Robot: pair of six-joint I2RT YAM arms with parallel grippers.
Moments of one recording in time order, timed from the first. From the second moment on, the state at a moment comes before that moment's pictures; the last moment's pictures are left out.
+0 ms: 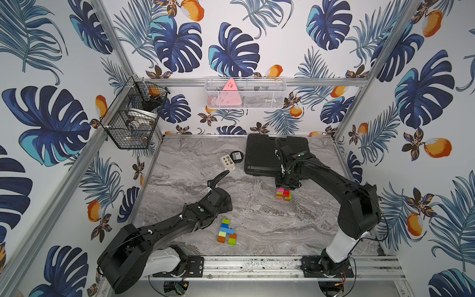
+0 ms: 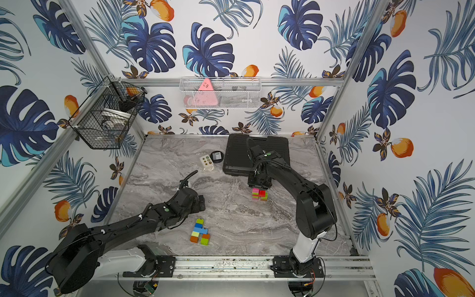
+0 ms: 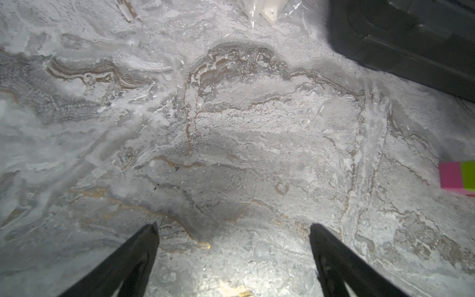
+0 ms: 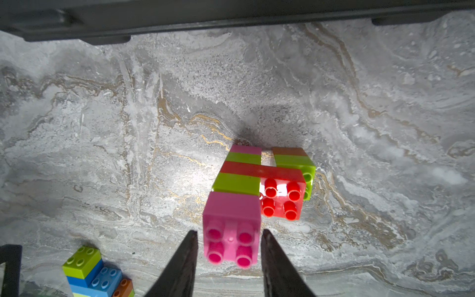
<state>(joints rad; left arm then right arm) -0.64 1.22 0.56 -0.24 -0.34 -0.75 0.46 1.75 1.43 -1.08 -0.02 0.58</state>
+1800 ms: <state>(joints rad) -0.82 1.45 0.90 -0.14 -0.15 -0.60 0.40 1.56 1.36 -1.03 -0.04 0.56</state>
